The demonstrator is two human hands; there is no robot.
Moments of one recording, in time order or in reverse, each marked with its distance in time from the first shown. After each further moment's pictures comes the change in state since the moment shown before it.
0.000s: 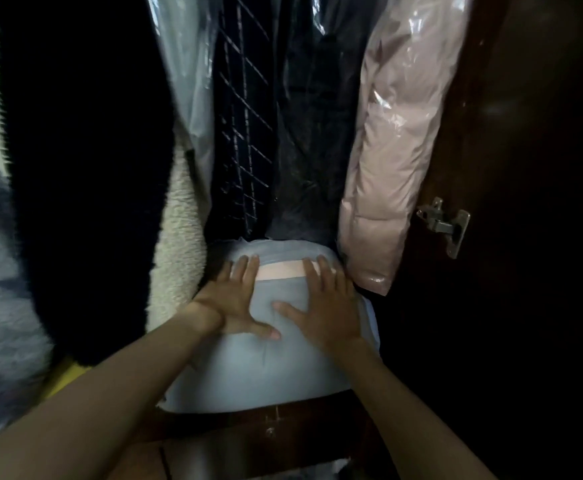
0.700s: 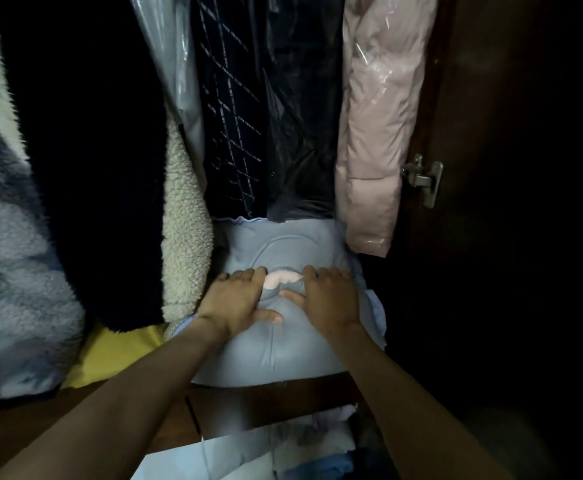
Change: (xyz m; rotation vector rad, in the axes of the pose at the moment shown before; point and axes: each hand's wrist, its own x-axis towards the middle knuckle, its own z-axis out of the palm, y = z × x) left_hand -0.059 0.022 0.029 0.175 0.337 0.177; right_hand -0.057 -0.019 -0.029 -0.105 0.059 -0.113
